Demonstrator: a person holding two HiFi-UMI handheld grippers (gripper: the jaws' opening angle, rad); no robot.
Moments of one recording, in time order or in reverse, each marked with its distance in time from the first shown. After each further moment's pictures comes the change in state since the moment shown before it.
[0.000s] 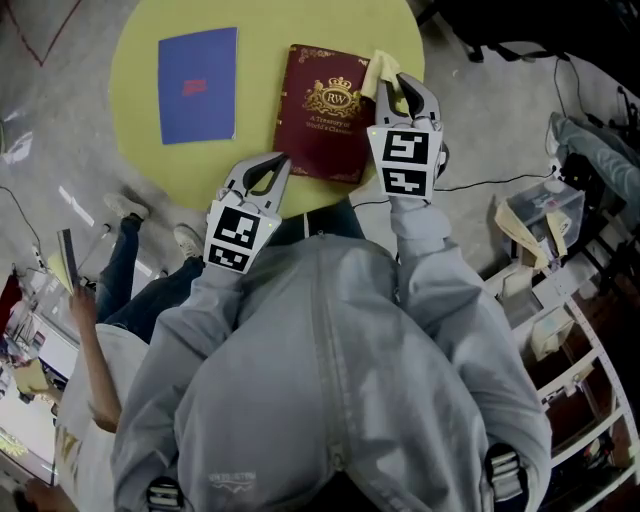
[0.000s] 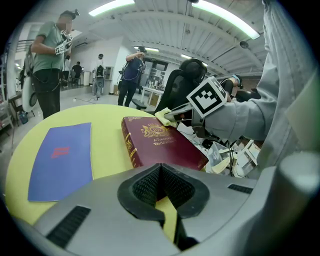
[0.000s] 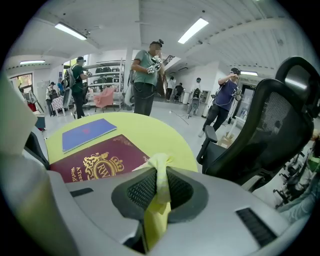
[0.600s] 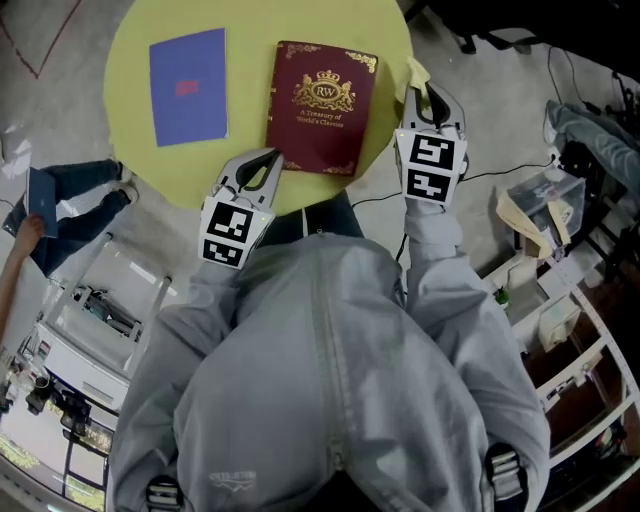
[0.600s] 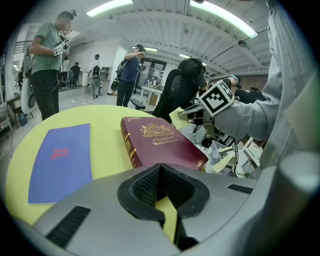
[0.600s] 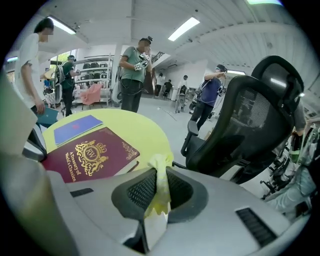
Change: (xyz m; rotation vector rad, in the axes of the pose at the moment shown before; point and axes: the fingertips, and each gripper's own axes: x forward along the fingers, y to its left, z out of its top) left arm -0.001 -0.002 0.000 0.016 0.004 -0.007; right arm -0.038 -0.052 -0.032 0.054 0.047 -0.130
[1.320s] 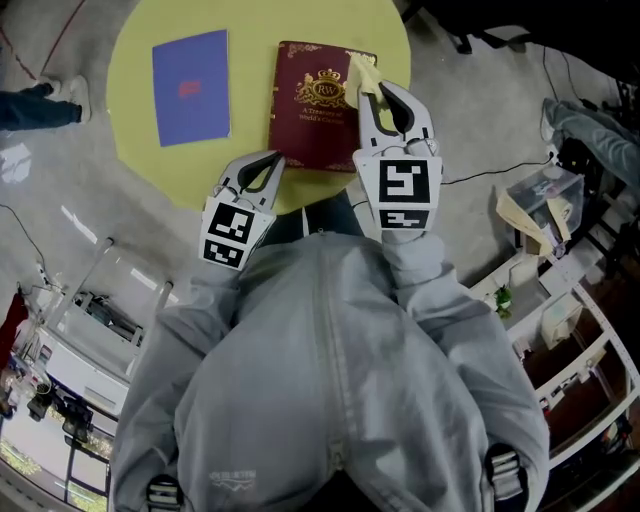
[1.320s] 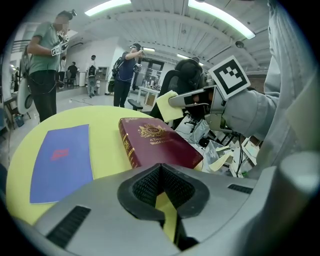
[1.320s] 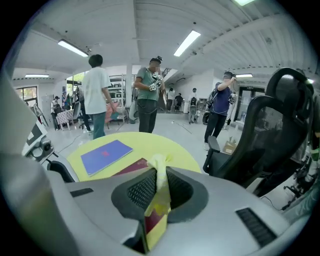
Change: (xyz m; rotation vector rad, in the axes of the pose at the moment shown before) left arm -0.010 -0.006 -0.004 0.012 0.002 -0.027; right arm -0.047 0.084 0.067 0.021 -0.168 0.188
